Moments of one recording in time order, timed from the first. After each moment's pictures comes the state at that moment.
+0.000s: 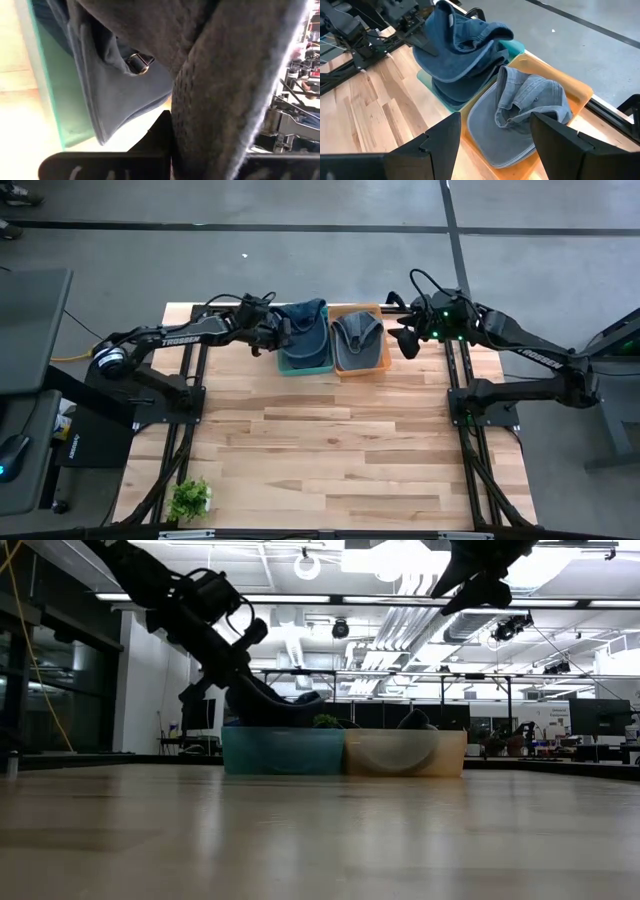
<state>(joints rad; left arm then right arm) 0.60 1.36 0.80 -0.12 0.31 -1.19 -0.46 0.99 1.06 -0.67 0.01 0.30</state>
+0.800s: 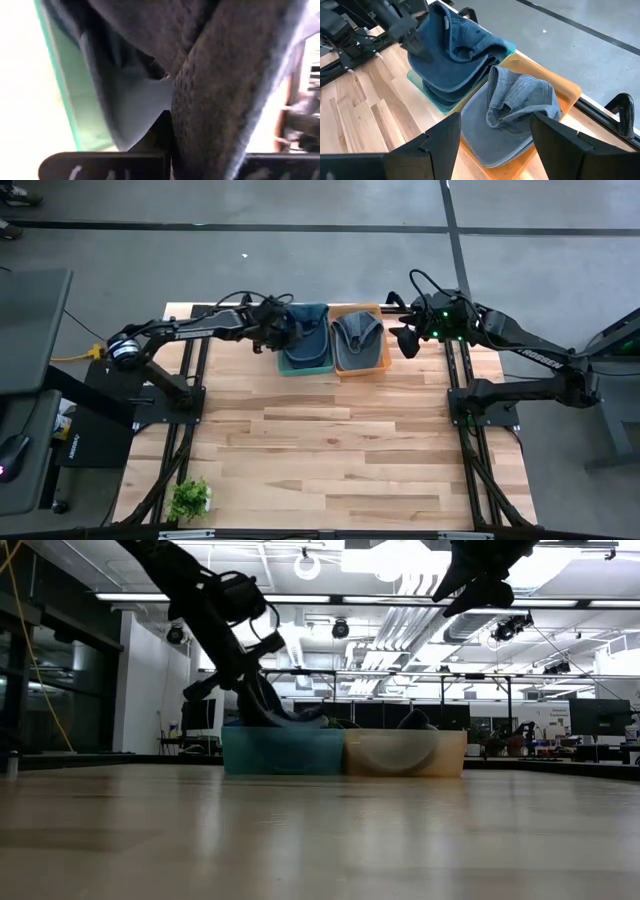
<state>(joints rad) 0.54 1.49 0.98 -0.37 0.17 -1.10 -0.46 0.99 1.06 -0.68 0.05 0.29</state>
